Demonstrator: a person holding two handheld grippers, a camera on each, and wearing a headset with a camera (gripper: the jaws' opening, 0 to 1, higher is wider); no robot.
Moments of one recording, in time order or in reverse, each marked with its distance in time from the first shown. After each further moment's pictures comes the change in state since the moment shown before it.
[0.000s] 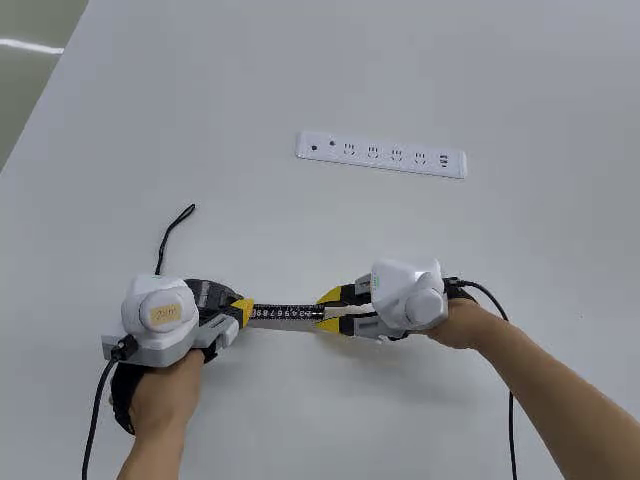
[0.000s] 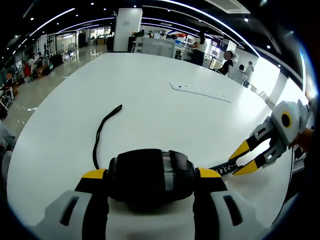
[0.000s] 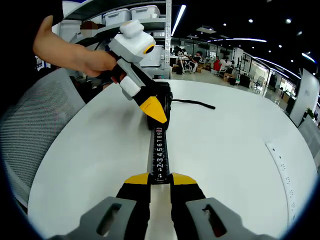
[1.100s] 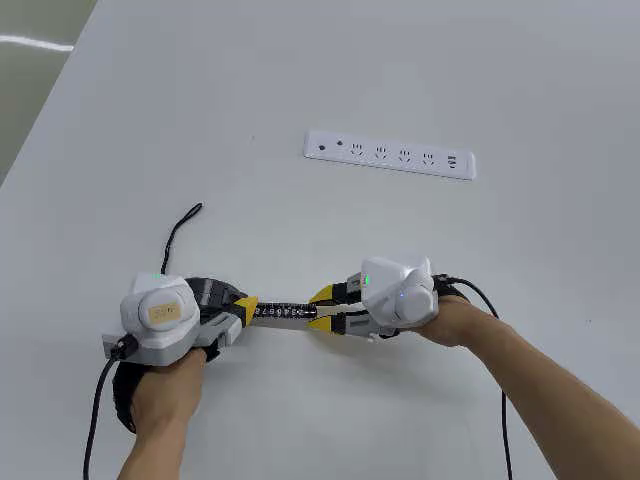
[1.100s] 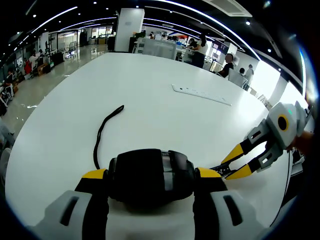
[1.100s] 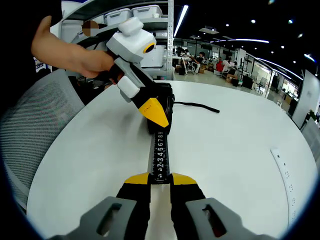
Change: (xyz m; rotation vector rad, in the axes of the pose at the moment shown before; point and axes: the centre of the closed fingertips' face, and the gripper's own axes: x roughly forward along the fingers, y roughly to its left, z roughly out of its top) left arm -0.001 0.004 0.001 -0.024 -0.009 -0.009; right arm 0.017 -0.001 0.012 -0.011 -0.005 0.022
